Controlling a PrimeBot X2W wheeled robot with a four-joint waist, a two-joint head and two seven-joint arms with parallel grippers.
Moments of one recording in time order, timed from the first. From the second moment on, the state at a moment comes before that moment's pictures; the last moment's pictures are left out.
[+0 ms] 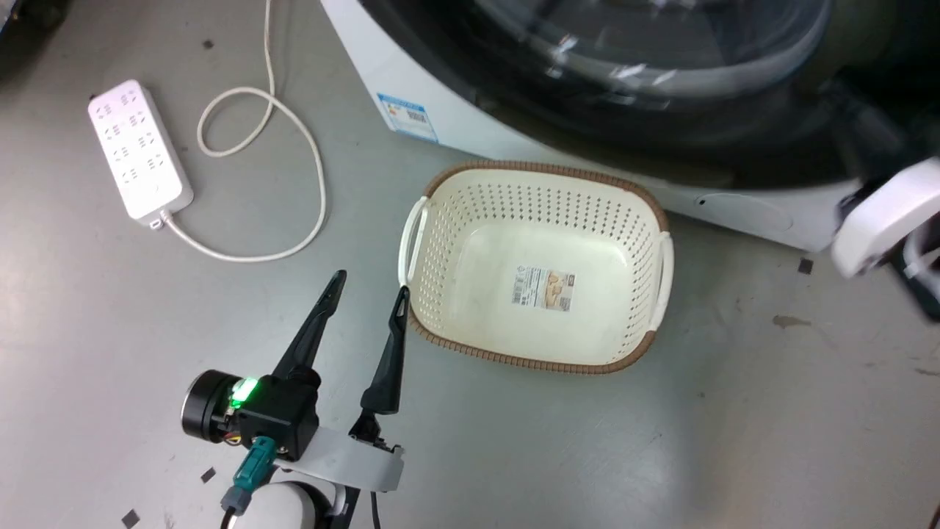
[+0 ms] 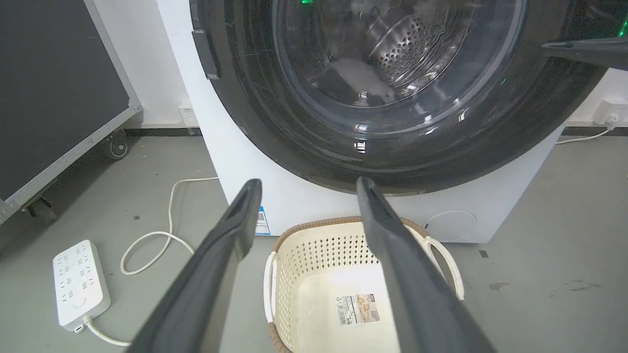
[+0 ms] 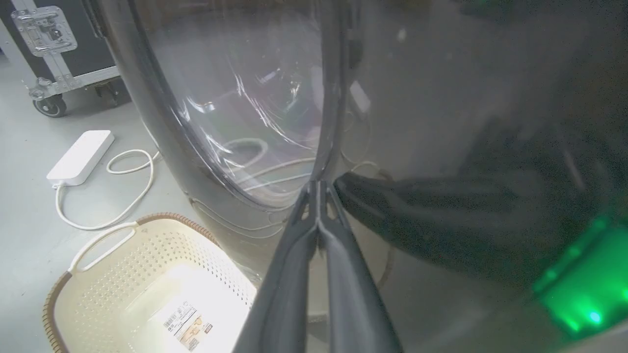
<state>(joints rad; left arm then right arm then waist) -0.15 0.06 -0.17 0.00 -0.05 -0.10 -0.26 -0.72 -0.43 0.21 0.42 0.24 0.13 -0.04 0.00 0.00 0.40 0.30</state>
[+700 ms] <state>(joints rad) -0.15 0.05 -0.16 0.03 -0.06 -0.09 -0.26 -0.76 -0.37 0.11 0.62 0.20 0.14 -0.18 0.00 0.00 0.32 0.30</state>
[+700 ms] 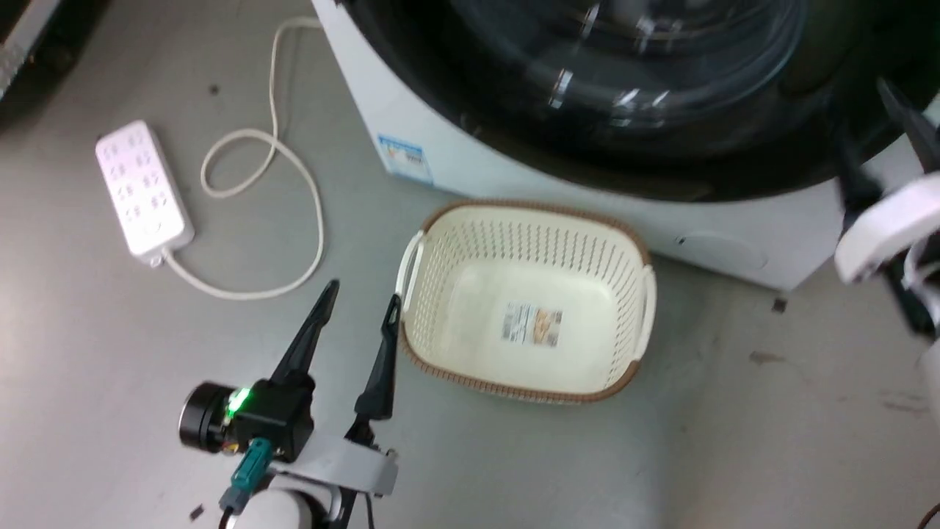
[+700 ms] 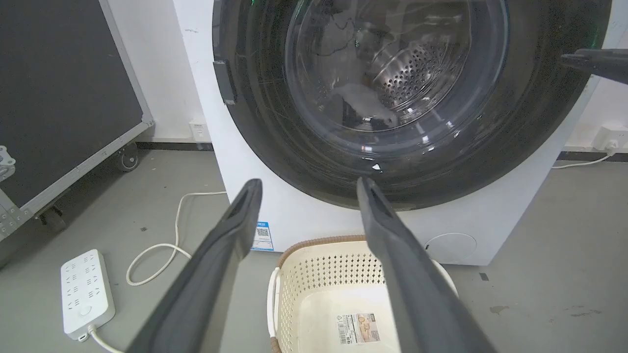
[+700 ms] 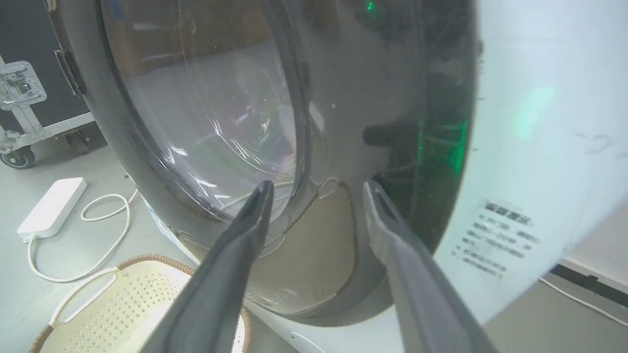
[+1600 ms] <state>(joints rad) -0.03 0.07 -0.10 0.09 -0.08 -0.12 -0.26 0.03 -0.06 -0.13 0.04 -0.03 0.13 -0.26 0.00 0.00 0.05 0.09</state>
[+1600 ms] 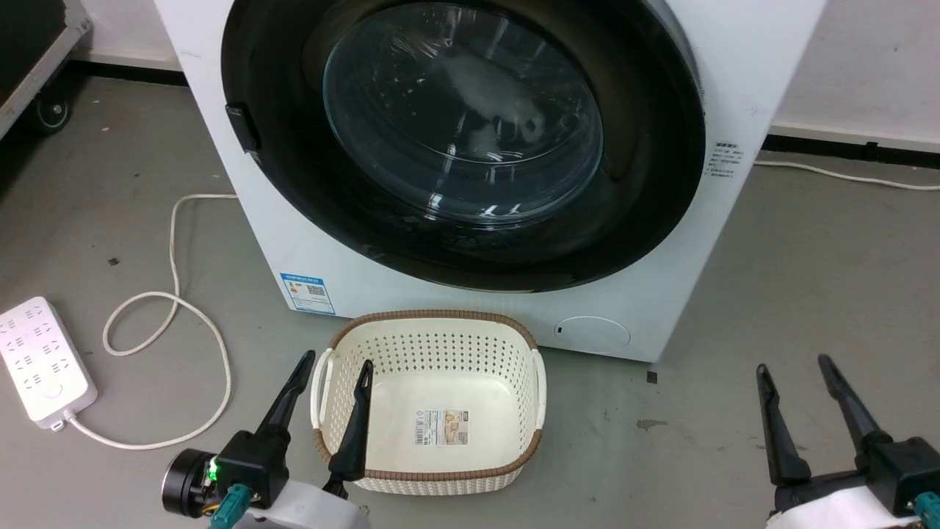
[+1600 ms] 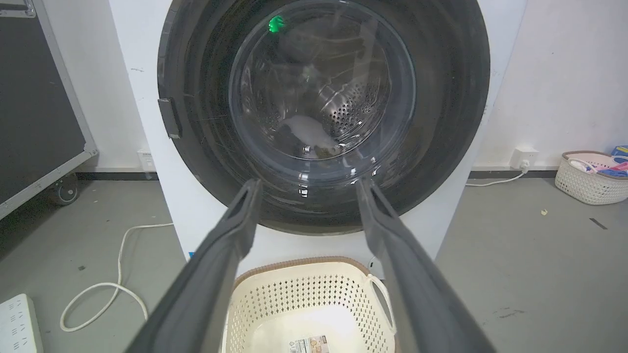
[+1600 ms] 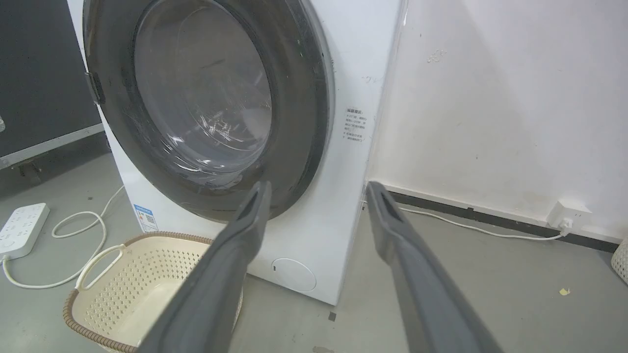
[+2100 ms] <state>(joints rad) -0.02 0.07 -0.10 0.11 -0.08 -0.12 -0.25 0.04 -0.05 -0.13 0.03 0.01 0.13 -0.26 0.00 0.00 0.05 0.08</state>
